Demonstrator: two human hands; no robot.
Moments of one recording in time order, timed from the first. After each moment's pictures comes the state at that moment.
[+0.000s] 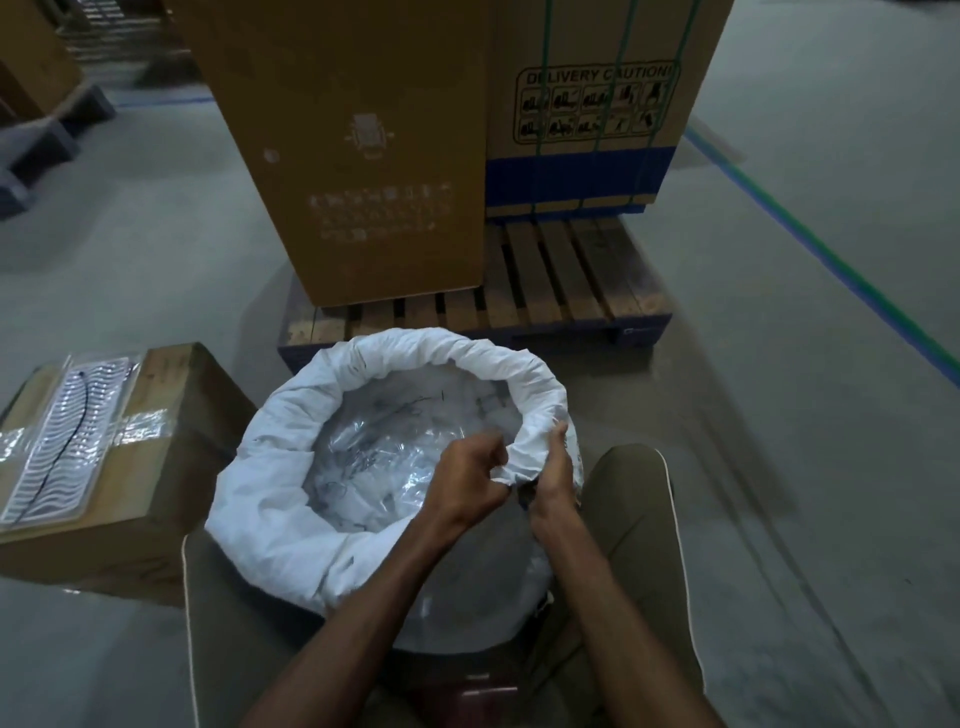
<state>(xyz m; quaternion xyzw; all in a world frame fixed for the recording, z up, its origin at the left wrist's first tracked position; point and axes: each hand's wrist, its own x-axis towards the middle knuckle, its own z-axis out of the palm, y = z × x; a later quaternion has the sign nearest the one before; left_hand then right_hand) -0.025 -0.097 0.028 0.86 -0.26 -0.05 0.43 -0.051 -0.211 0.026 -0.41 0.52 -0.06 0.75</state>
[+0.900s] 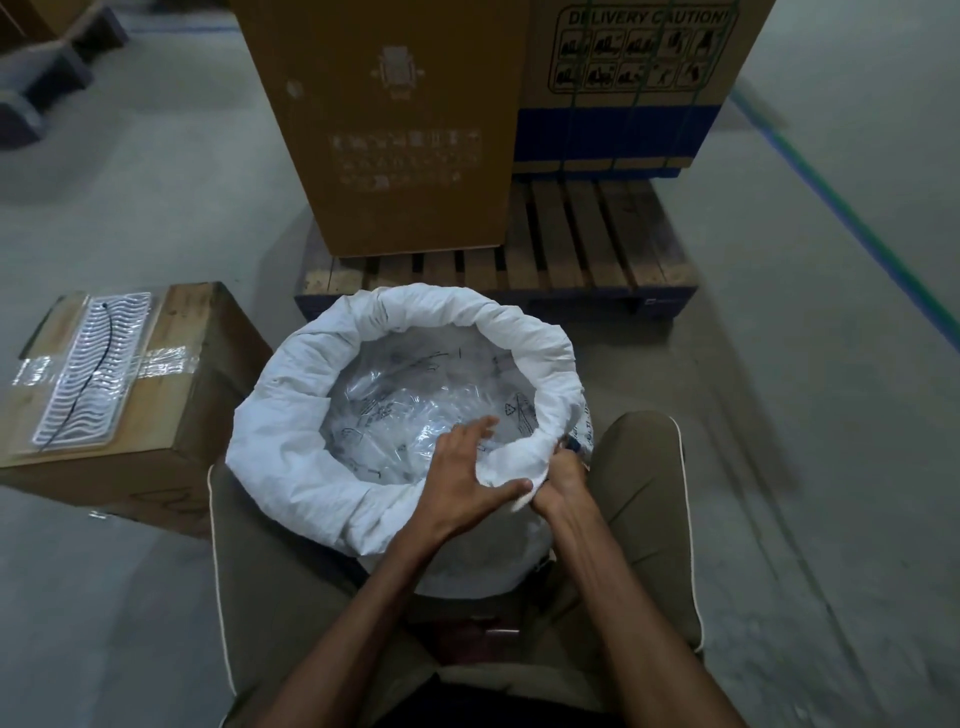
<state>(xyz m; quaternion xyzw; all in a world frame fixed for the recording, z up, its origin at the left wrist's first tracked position) -0.070 -0.054 -0.002 0.87 -0.18 -0.09 0.46 -0.082 -0.204 0.010 -0.35 0.50 0.02 0.79</state>
